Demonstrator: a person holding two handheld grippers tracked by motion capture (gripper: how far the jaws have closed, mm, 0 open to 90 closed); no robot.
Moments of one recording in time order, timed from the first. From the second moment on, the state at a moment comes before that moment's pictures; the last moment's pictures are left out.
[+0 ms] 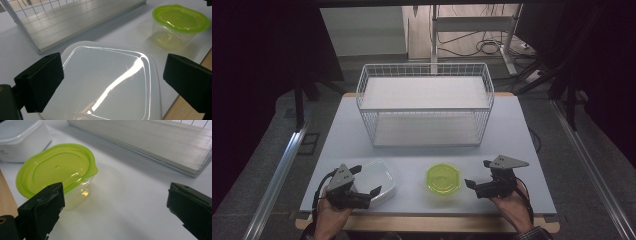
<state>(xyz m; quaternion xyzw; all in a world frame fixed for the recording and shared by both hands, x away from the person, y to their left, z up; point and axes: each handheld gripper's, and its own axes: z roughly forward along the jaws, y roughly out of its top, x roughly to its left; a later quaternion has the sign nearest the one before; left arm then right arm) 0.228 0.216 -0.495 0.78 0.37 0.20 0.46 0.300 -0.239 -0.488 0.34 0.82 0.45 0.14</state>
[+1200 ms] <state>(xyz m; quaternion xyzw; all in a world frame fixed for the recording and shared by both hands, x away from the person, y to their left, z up) 0.227 0.216 -0.498 0.78 0.37 0.23 0.46 0.299 -0.227 -0.477 0.34 0.81 0.45 0.13</state>
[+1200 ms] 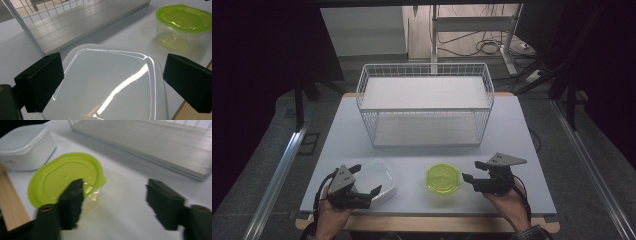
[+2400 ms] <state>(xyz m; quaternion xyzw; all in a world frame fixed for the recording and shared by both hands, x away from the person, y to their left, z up) 0.227 0.215 -0.498 0.77 0.37 0.24 0.46 0.305 -0.092 -0.472 0.20 0.90 0.39 0.06</state>
